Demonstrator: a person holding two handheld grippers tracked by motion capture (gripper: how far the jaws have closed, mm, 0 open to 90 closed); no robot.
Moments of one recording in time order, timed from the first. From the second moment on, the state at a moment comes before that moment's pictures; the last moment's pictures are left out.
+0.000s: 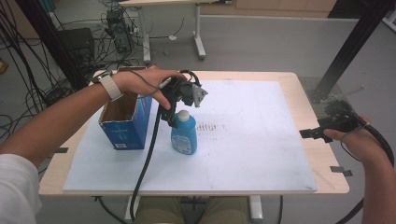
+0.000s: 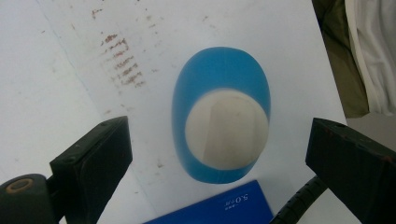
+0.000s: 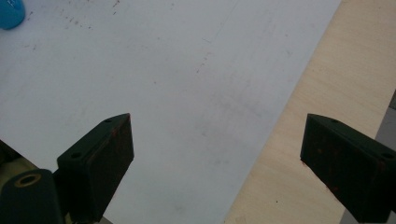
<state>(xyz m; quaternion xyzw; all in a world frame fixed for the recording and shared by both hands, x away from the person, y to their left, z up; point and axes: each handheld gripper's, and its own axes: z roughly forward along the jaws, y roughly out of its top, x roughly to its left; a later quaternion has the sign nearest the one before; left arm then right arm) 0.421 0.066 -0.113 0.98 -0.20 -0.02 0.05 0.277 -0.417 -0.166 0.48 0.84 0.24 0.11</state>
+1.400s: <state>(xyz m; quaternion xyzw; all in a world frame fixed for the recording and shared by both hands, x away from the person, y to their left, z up) 0.422 0.072 -0.114 0.98 -0.20 -0.01 0.06 0.280 -0.415 -0.168 0.47 0.84 0.24 0.10</state>
